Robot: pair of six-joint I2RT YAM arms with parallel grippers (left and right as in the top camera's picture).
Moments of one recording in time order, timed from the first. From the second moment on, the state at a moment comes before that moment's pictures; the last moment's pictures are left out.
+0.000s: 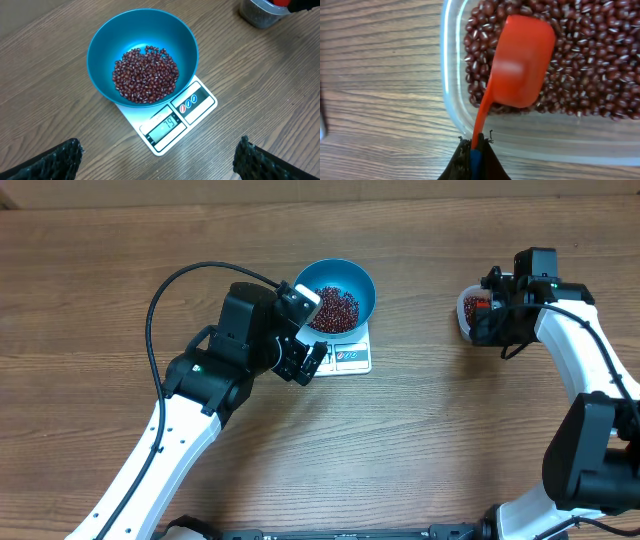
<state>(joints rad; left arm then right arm) -0.43 1.32 1.14 -0.61 0.14 0.16 -0.11 1.78 1.31 -0.85 -0.17 -0.11</state>
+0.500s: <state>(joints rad) -0.43 1.32 1.14 -0.61 0.14 0.16 -0.26 1.79 1.31 -0.86 -0.39 -0.11</state>
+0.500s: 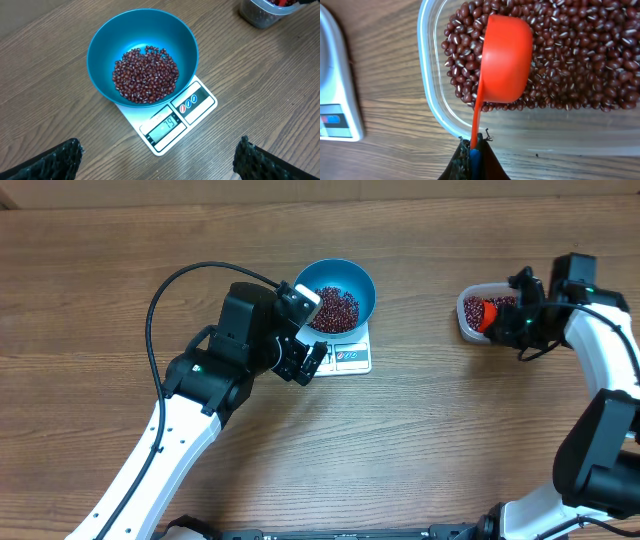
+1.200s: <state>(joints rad) -0.43 1.32 1.14 -0.61 0.14 0.16 -0.41 1.85 1.31 -0.90 -0.71 -0.06</state>
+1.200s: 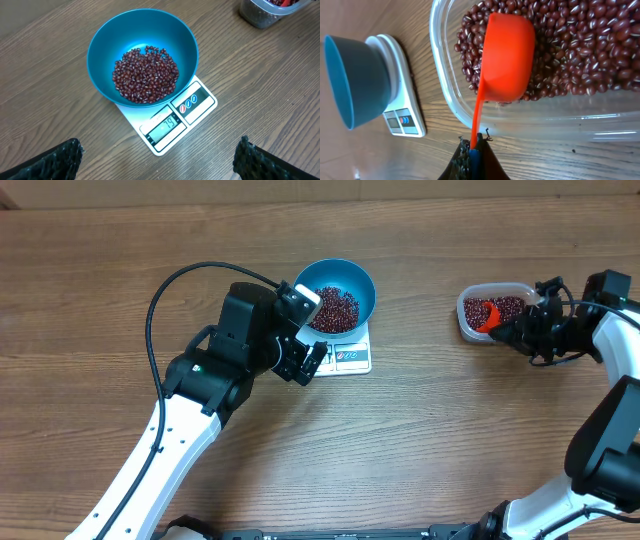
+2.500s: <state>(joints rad) -0.43 1.32 1.14 -0.61 0.14 0.16 -0.60 1.86 1.31 -0.96 -1.22 -0.13</state>
